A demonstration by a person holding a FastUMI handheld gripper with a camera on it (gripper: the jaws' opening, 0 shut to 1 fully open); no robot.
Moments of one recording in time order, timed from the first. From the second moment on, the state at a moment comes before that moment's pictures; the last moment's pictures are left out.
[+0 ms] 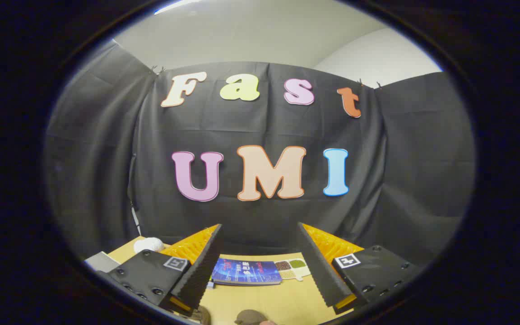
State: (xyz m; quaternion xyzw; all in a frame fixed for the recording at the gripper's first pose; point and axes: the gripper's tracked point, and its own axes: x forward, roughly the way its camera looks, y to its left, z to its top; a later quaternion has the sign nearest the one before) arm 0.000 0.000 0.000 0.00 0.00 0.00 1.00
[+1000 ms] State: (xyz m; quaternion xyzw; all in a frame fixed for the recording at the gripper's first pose) arm -0.012 0.153 -0.087 0.02 0.09 0.11 0.99
